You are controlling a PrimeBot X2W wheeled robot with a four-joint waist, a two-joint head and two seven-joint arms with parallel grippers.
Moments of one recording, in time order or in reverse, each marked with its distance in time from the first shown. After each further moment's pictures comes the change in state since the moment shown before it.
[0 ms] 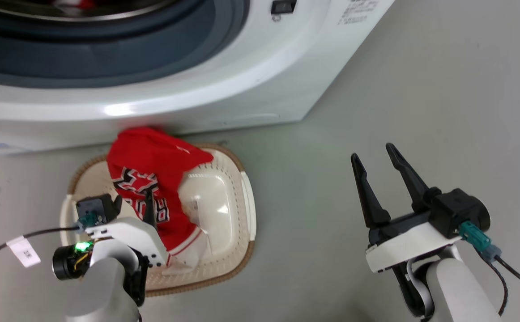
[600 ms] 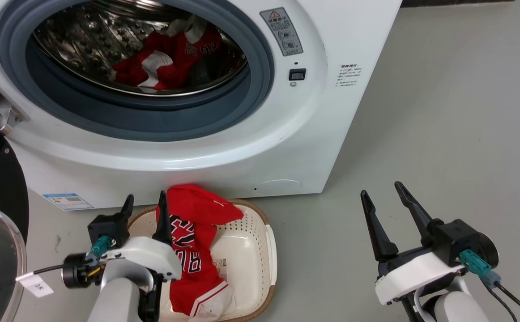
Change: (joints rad) left arm 0.250 -0.079 0.046 -0.400 0.128 0.008 0.000; right arm 0.142 0.000 -0.050 -0.033 -0.050 0.000 0.056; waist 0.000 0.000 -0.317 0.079
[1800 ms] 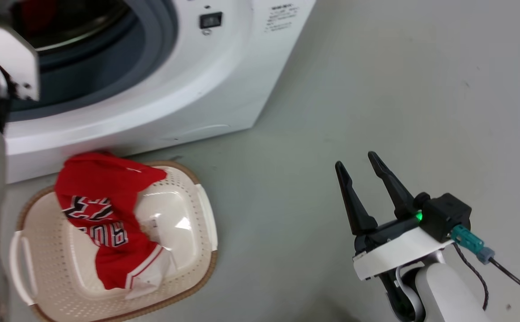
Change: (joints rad) left arm -0.804 0.362 -0.090 0.413 0.232 -0.053 0.223; right arm -0.113 0.000 0.110 0.032 0.155 0.000 -0.056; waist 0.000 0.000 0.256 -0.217
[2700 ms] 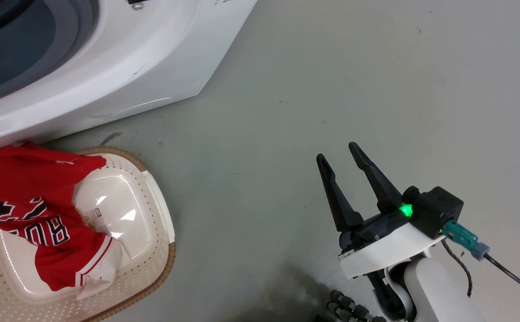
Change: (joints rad) left arm -0.385 0.198 -0.095 0.217 -0.012 -0.046 0.715; right arm -0.037 0.000 0.079 -0.045 0.082 0.000 -0.002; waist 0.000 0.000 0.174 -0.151
